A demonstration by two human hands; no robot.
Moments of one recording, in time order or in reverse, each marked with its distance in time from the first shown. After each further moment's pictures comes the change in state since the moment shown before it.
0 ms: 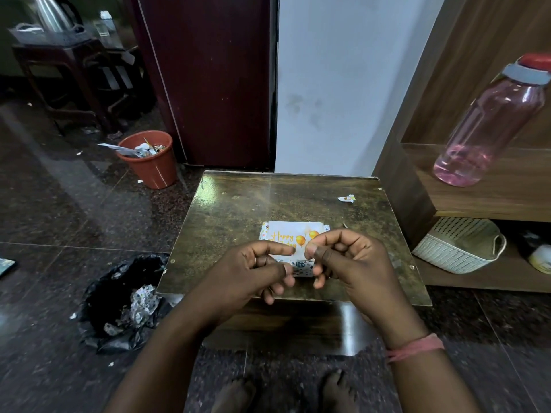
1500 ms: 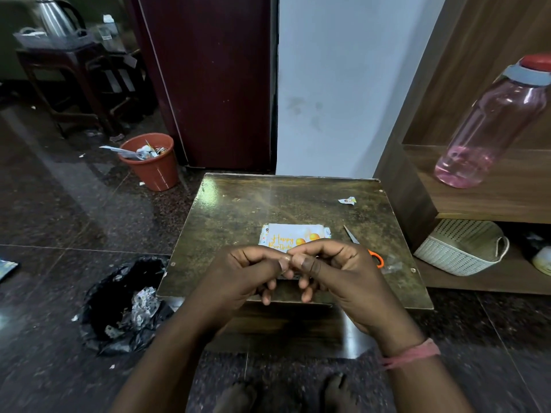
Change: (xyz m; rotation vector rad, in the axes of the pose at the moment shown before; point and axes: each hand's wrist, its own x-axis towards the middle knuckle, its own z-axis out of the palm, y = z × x) left_hand 0.003 -0.009 0.001 -0.140 0.072 0.097; right_hand -0.008 -0.002 0.009 0.002 -0.196 0.052
